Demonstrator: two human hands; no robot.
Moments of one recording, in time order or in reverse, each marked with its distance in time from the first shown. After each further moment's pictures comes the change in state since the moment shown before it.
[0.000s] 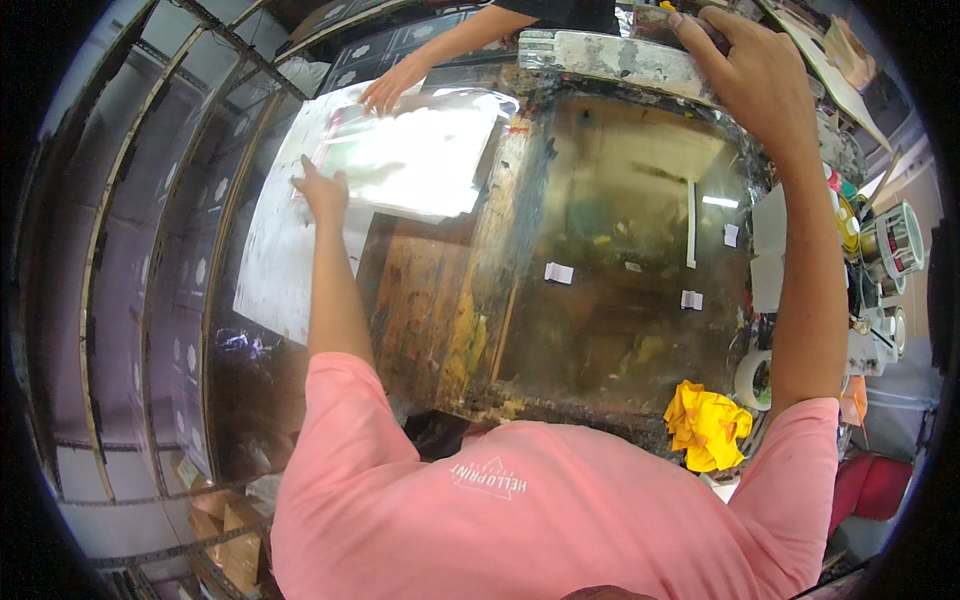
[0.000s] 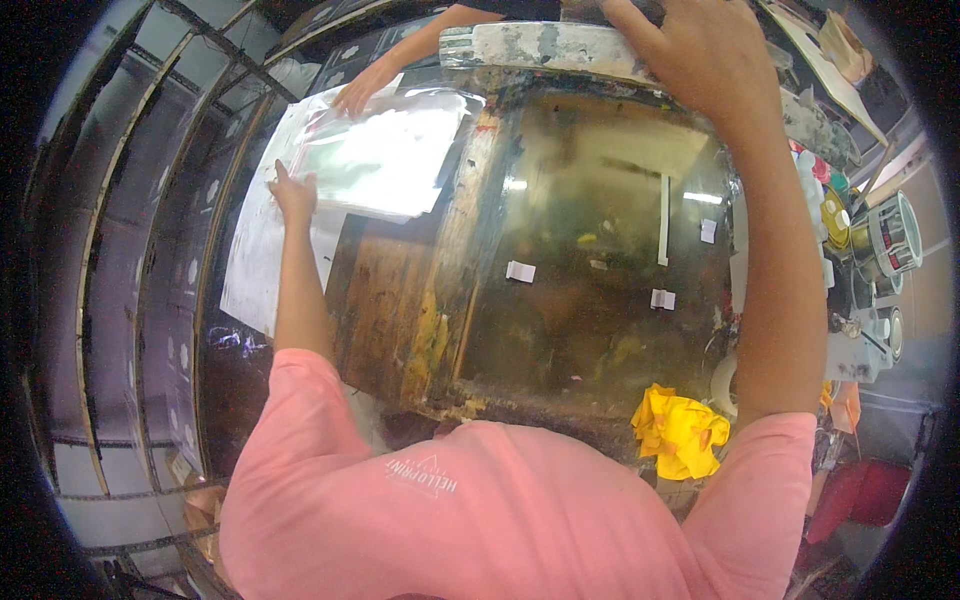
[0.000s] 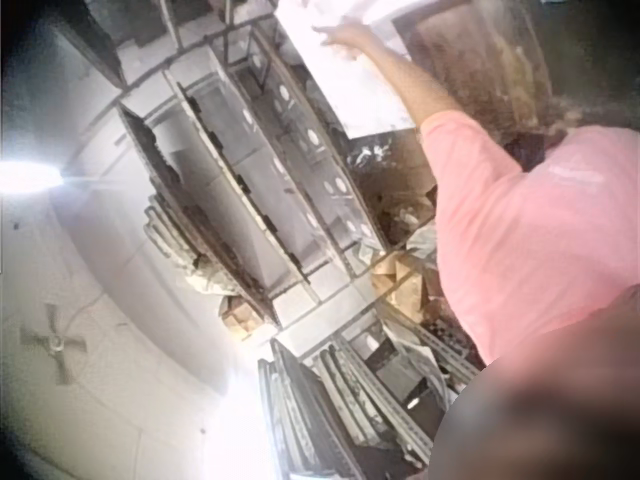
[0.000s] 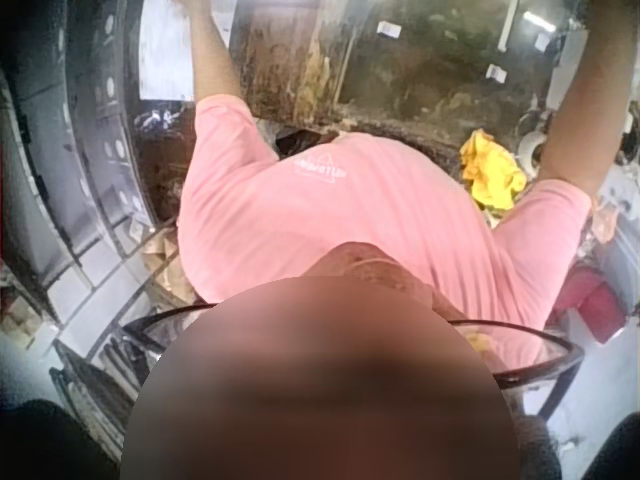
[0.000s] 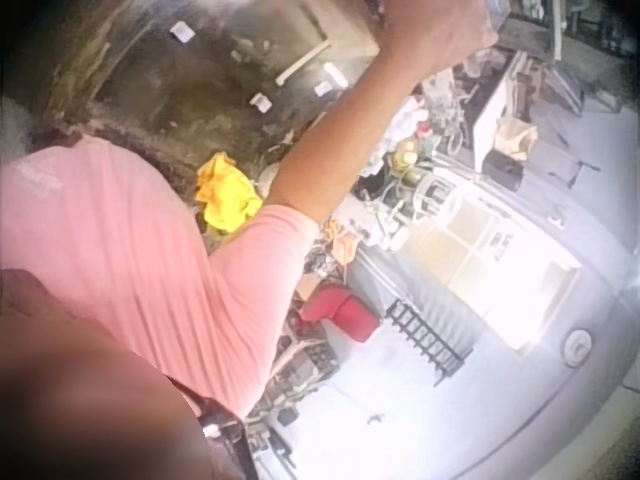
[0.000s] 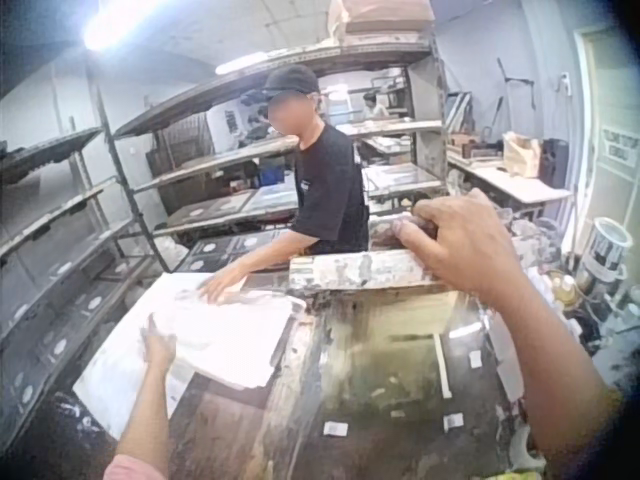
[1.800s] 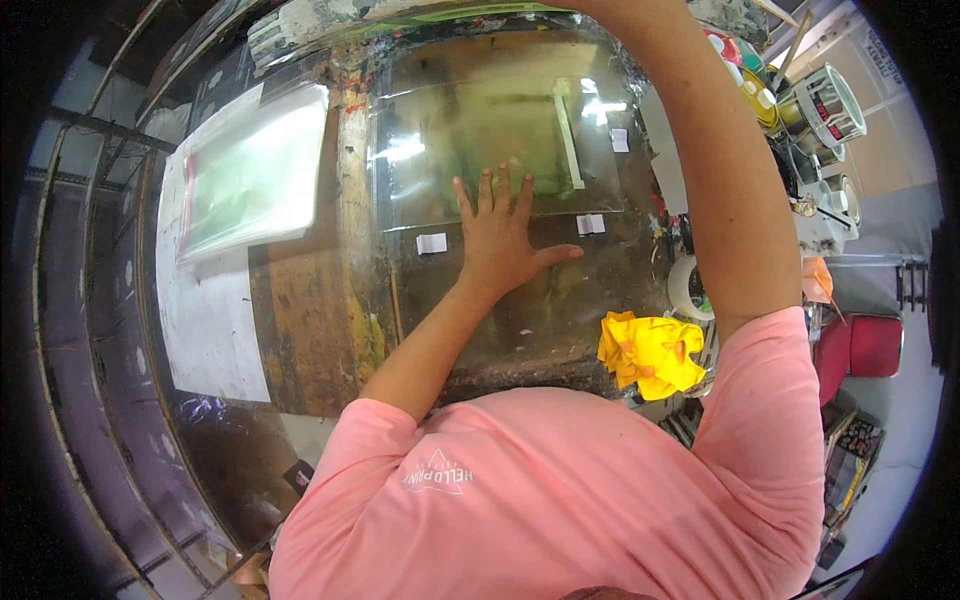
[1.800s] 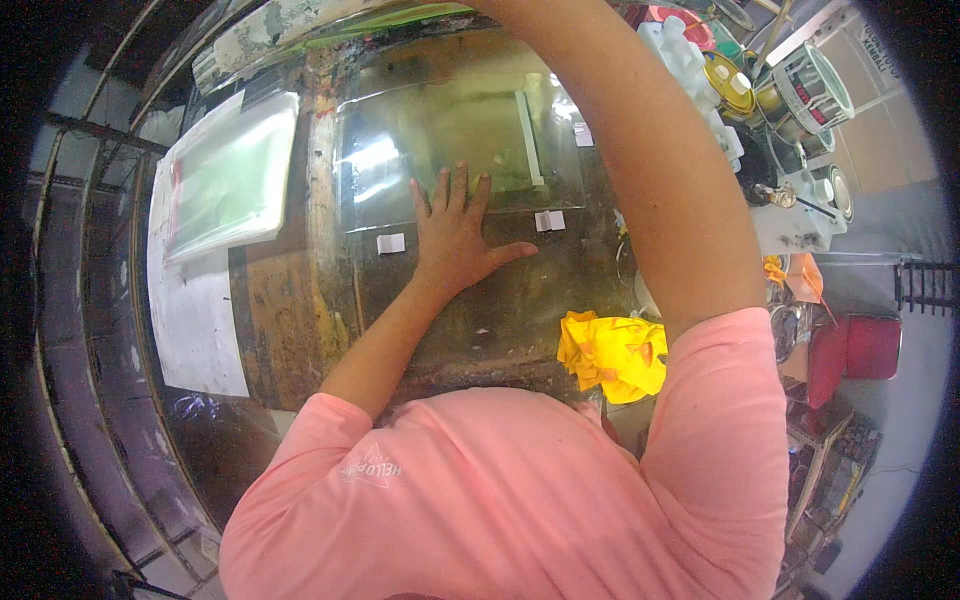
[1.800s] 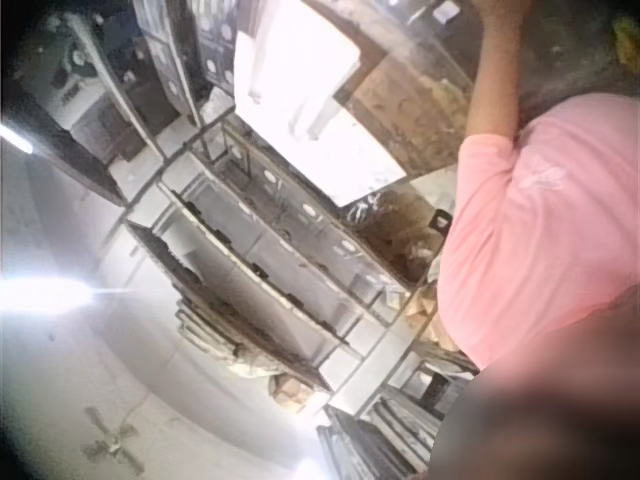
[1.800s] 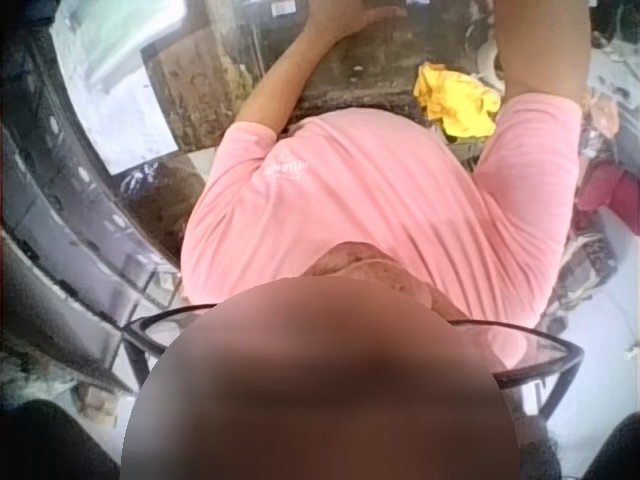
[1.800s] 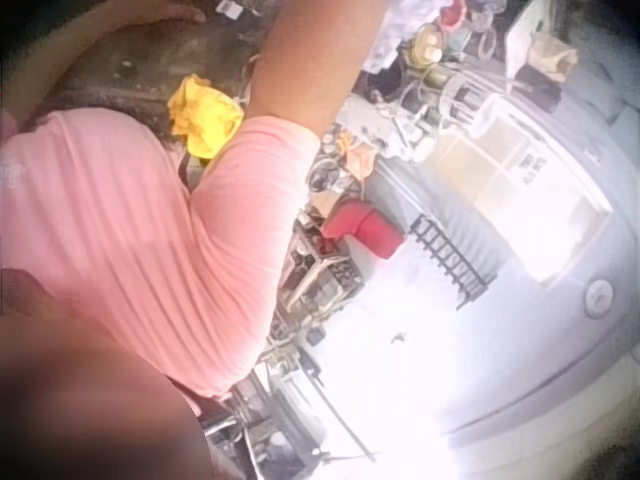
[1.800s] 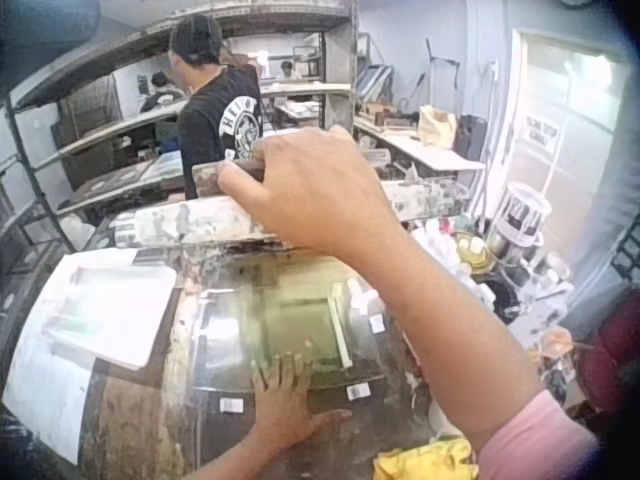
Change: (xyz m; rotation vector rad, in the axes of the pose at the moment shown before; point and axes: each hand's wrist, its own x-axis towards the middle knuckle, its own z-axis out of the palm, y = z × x) left_hand -0.392 0.229 -0.004 -0.196 -0.585 1.125; right_hand 0.001 0.023 0.009 0.056 -0.040 -0.038
